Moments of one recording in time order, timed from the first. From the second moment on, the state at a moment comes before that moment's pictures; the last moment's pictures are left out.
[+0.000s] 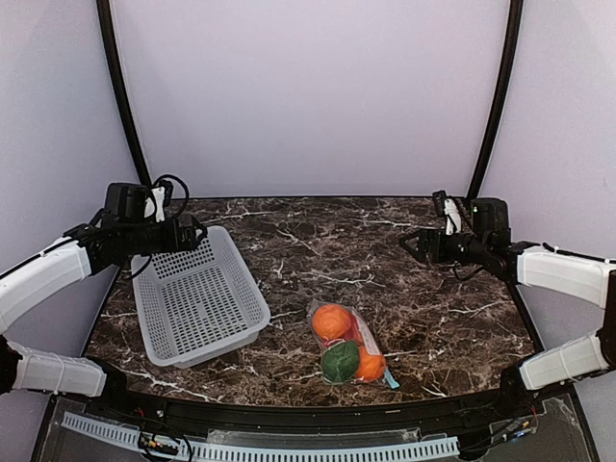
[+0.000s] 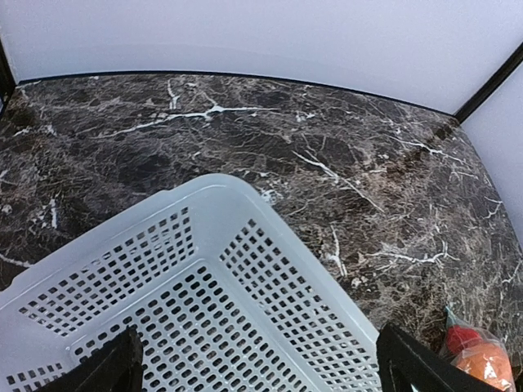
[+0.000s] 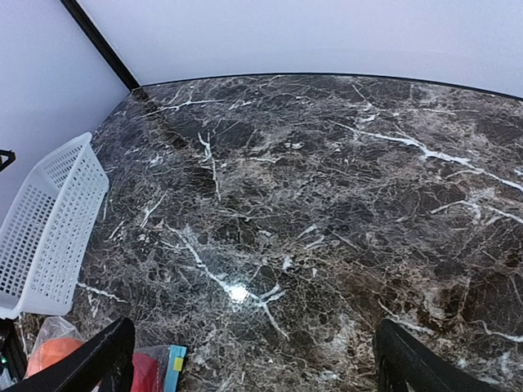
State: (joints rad) left arm -0.32 1.11 0.84 -0.32 0.06 -0.32; right arm 0.30 1.25 0.68 0.07 -0.40 0.21
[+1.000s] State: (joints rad) left arm -1.21 1.65 1.27 -0.50 0.07 -0.30; right arm 0.32 1.08 0.50 0.00 -0.64 0.27
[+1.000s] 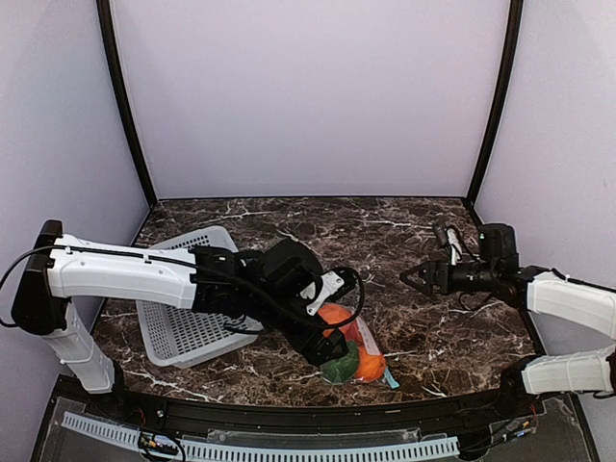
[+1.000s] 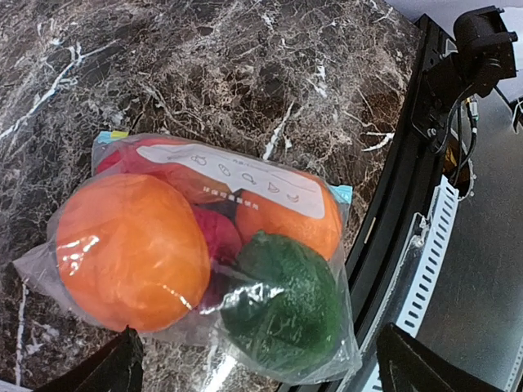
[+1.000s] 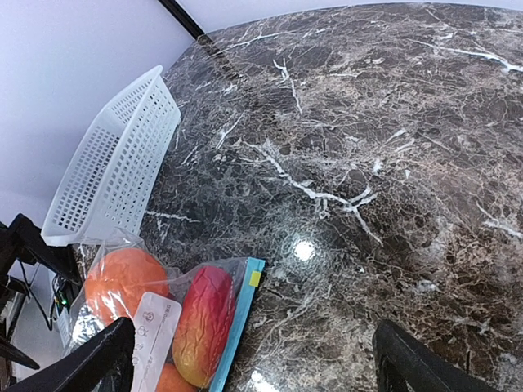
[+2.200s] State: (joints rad) left arm -1.09 1.99 1.39 -0.28 0.21 -0.73; right arm 0.32 1.04 0.36 0.10 -0.68 0.36
